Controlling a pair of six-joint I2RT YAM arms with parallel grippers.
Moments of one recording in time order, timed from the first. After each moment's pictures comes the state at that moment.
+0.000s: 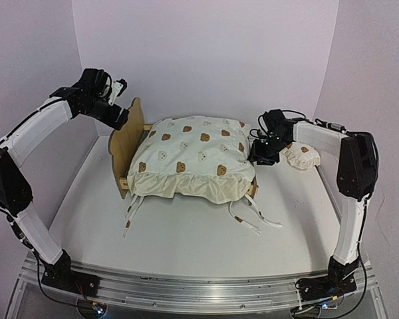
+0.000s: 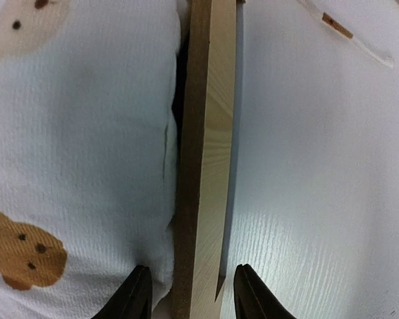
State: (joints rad) left arm -0.37 1.64 1.75 -0.72 -0.18 0.27; right arm 0.36 2.03 1.71 -0.72 -0.16 0.42
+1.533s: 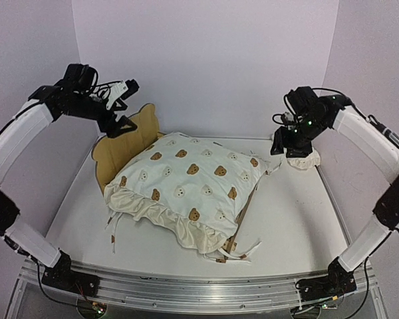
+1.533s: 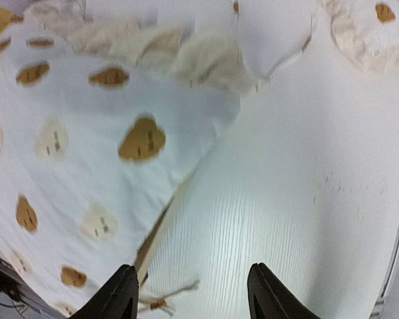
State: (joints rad) left arm -0.38 1.49 1.70 -0.82 0.34 0.65; right arm 0.43 1.61 1.69 -1.17 -0.02 0.43
